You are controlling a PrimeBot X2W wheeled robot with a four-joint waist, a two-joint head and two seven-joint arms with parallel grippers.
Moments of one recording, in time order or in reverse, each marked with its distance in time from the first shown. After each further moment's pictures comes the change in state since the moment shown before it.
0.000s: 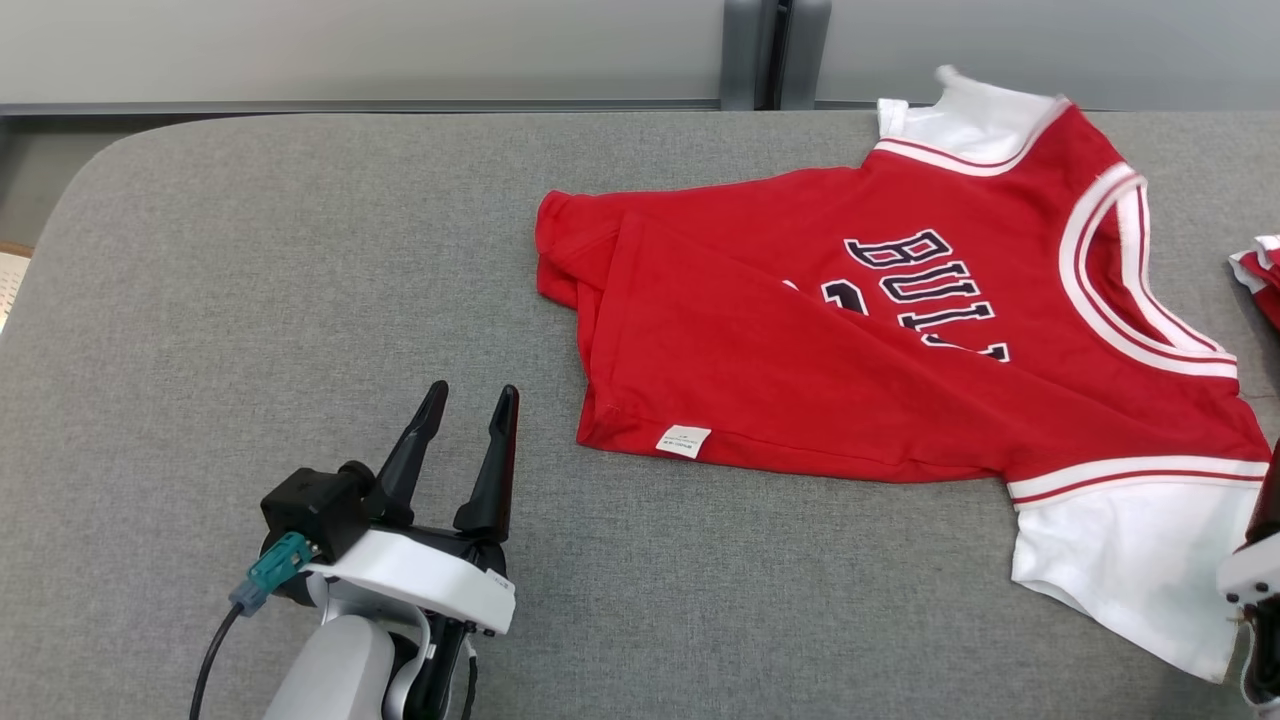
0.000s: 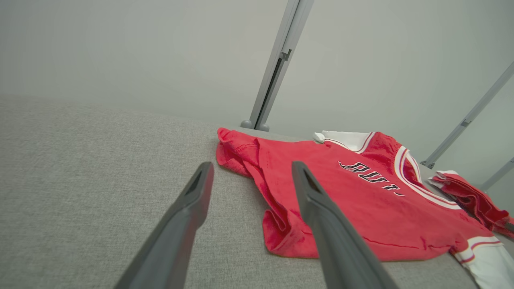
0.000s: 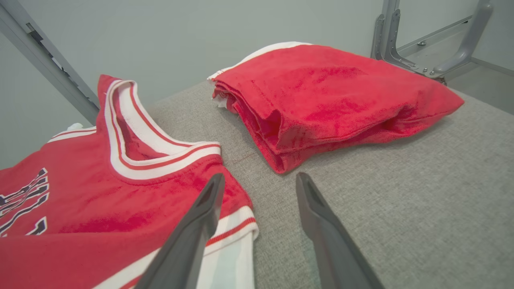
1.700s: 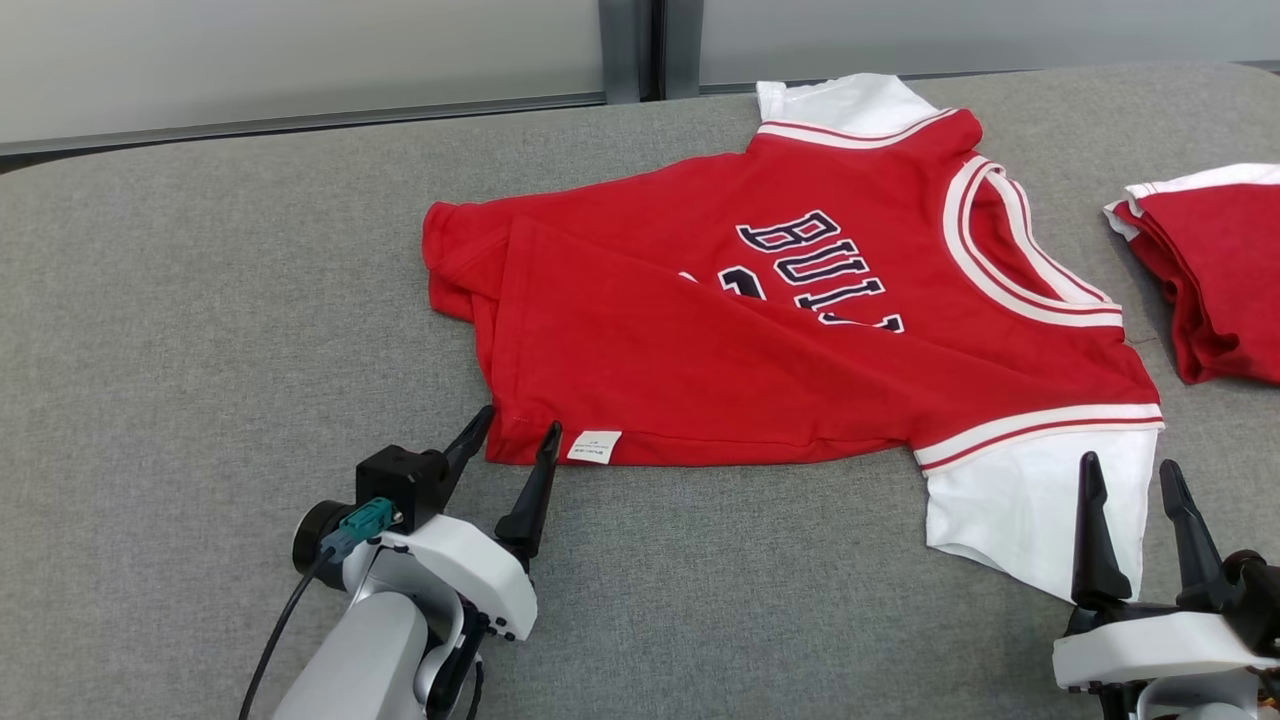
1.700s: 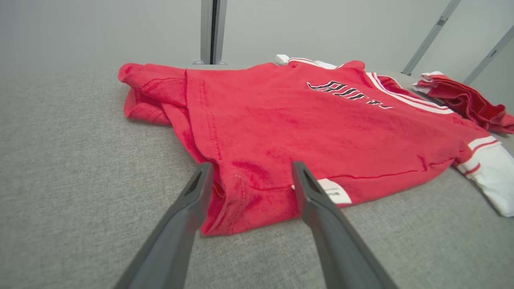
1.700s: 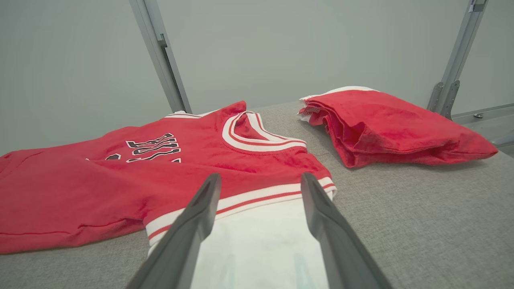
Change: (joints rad) left arm -0.152 0.019 -0.159 0.303 0.059 -0.003 0.000; right arm 0.268 0.074 0.363 -0.360 -0.040 0.000 -0.176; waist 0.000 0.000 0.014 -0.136
